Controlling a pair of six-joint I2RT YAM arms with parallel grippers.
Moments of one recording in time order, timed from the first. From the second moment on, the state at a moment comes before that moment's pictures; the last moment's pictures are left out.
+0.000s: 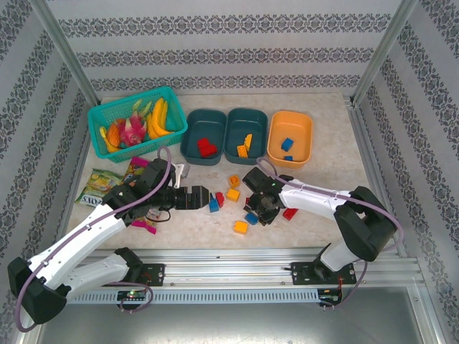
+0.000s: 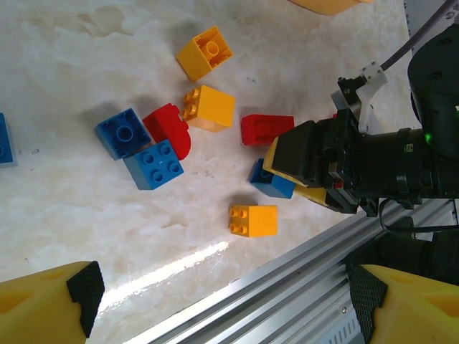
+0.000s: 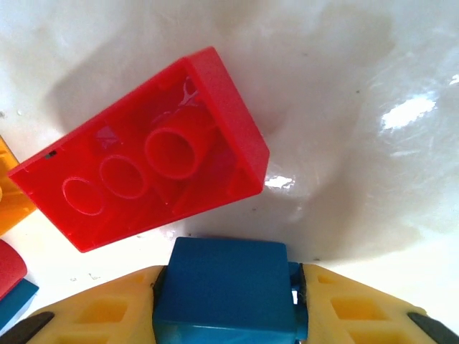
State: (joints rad) left arm -0.64 0.97 0.88 -0.73 0.25 -0.66; right arm 0.74 1.52 0.84 -0.67 -0.14 1.45
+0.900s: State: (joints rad) left arm -0.66 1.45 1.30 -0.48 0.26 -0.70; right arm 0.17 1.95 1.55 -0.89 -0.03 0.58
